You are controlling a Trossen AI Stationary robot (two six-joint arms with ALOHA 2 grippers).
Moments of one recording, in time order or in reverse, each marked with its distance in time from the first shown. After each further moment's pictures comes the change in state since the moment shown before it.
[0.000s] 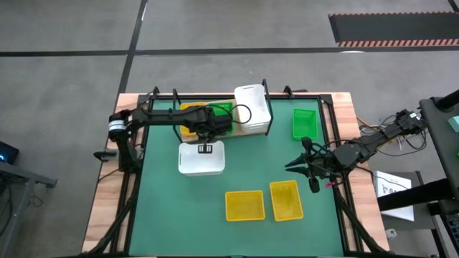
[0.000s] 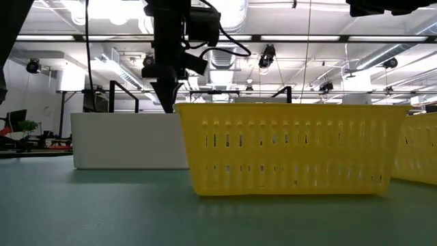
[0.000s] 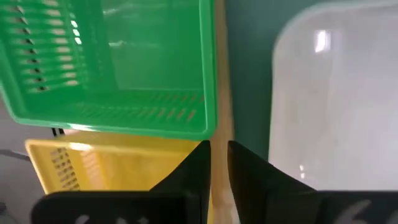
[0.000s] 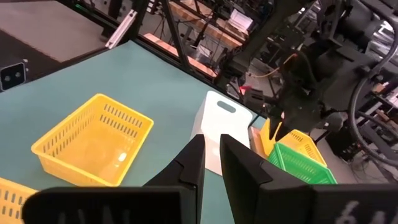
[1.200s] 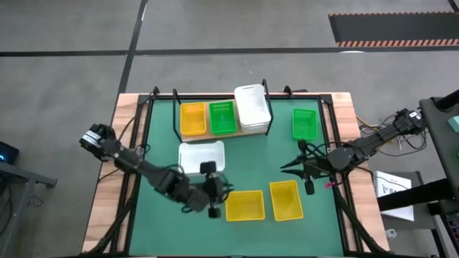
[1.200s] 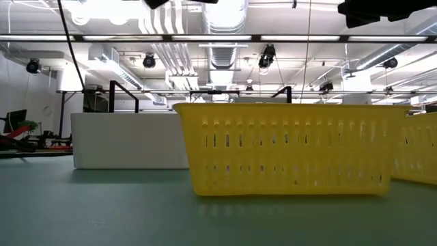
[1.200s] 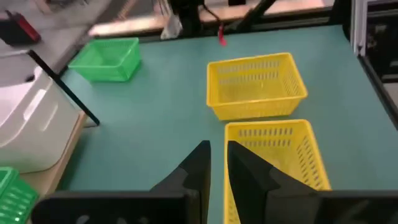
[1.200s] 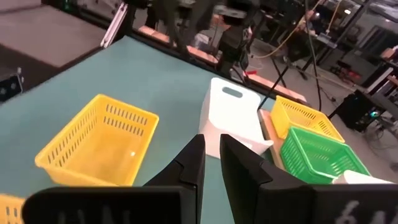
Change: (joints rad) left arm -0.695 -0.211 -0.305 0.946 -0.321 -0.428; right arm 0.000 0.098 0.000 0.053 0.029 0.152
